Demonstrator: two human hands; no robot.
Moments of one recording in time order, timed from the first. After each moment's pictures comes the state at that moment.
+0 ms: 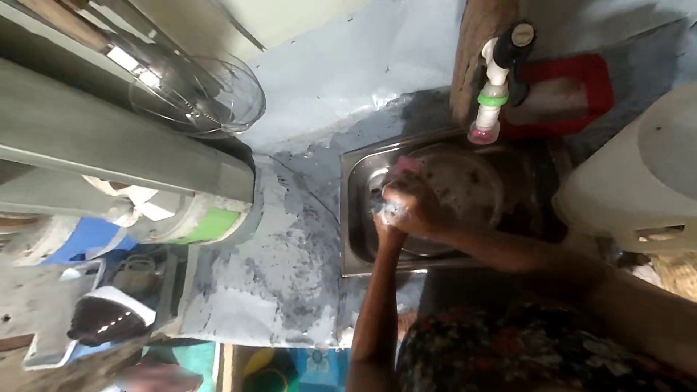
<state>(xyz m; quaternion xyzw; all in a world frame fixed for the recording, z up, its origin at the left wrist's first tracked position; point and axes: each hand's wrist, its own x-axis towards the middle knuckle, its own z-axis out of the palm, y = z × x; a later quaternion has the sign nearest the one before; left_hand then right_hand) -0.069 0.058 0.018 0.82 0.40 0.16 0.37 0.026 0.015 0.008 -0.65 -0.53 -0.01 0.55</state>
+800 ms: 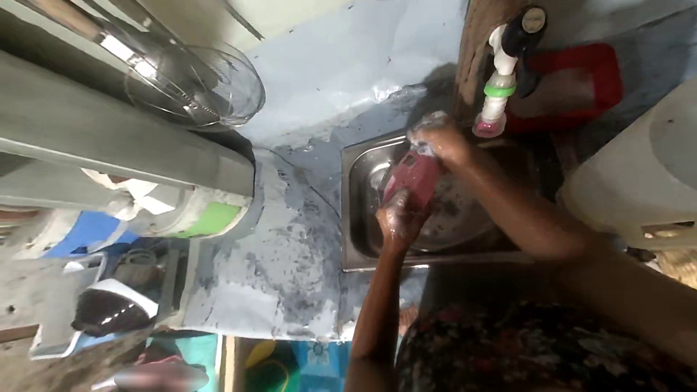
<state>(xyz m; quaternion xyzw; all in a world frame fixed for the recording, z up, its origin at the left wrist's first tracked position) -0.064 0.059 0.012 0.89 0.23 0.29 0.26 0.117 0.042 0.022 -0.68 -0.23 0.31 0.62</state>
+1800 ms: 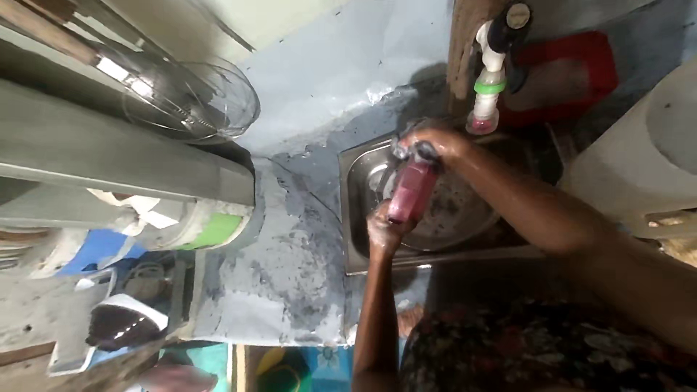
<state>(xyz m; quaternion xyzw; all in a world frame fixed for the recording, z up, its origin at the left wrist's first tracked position) -0.094 0.071 0.011 0.84 0.28 0.24 0.39 0.118 0.029 0.047 -0.61 -0.25 0.44 0.62</state>
